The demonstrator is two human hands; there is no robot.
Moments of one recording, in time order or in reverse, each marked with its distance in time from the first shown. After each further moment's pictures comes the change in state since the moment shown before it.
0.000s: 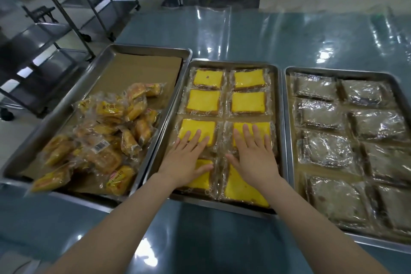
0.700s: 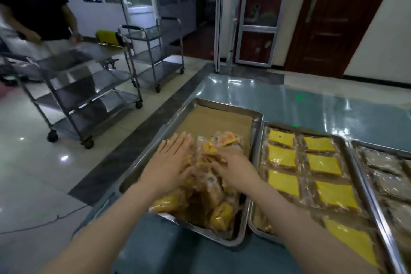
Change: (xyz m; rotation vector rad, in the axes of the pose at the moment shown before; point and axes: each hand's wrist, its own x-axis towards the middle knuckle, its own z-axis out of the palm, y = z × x) left_hand -0.173 -0.250 -0.110 0.004 0.413 -0.150; right_hand 0.062 -0.303 -0.076 0.346 0.075 -0.331
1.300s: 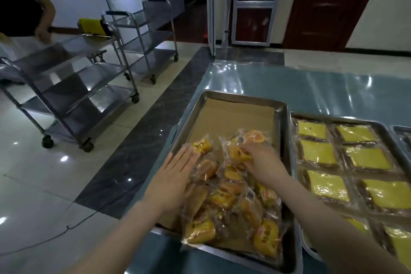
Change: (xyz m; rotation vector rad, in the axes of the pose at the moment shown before) left_hand 0.020 -0.096 0.041 0.005 -0.158 0.100; right_hand 0.085 0.034 0.050 -0.178 0.065 0.167
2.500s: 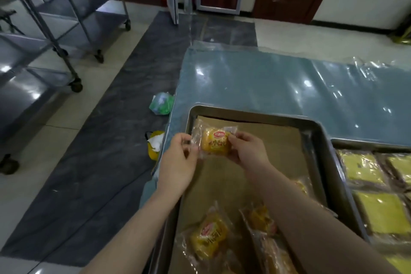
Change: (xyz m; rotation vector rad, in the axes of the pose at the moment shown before) left_hand 0.295 -0.120 0.070 -1.008 0.171 -0.395; right_hand 0.278 -0.007 0.064 1.236 0.182 0.947
